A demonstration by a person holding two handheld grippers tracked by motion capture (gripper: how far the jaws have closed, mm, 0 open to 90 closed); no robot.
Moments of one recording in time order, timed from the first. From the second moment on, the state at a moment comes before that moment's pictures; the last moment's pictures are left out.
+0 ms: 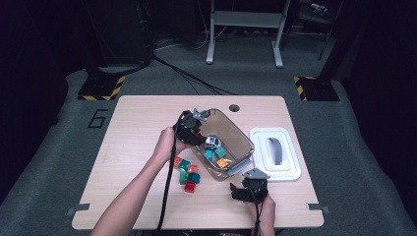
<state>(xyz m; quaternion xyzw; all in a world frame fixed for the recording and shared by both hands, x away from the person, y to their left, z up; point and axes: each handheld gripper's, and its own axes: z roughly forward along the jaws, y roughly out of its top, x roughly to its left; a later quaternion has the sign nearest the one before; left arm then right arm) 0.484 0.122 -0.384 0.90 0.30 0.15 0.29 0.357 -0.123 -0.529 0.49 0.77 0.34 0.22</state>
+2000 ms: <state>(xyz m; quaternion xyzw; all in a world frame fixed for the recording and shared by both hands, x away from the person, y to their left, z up) 0.400 0.180 -0.488 0.88 0.37 0.18 0.24 0.357 -0.123 -0.529 0.49 0.77 0.34 0.22</state>
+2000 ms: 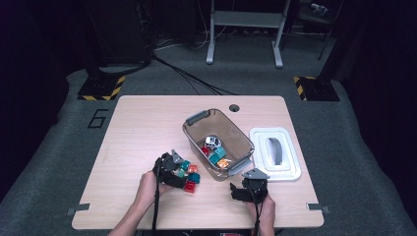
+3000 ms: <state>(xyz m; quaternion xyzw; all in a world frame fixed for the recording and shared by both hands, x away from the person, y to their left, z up) 0.408 0.186 -0.490 0.89 0.36 0.12 0.25 0.357 -0.122 -0.529 0.49 0.77 0.34 0.22</state>
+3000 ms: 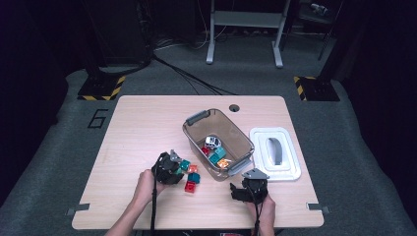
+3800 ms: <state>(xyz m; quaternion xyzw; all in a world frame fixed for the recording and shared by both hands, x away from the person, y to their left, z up) 0.412 0.207 -0.455 0.88 0.36 0.13 0.29 0.357 -0.122 -0.529 0.49 0.77 0.34 0.22</state>
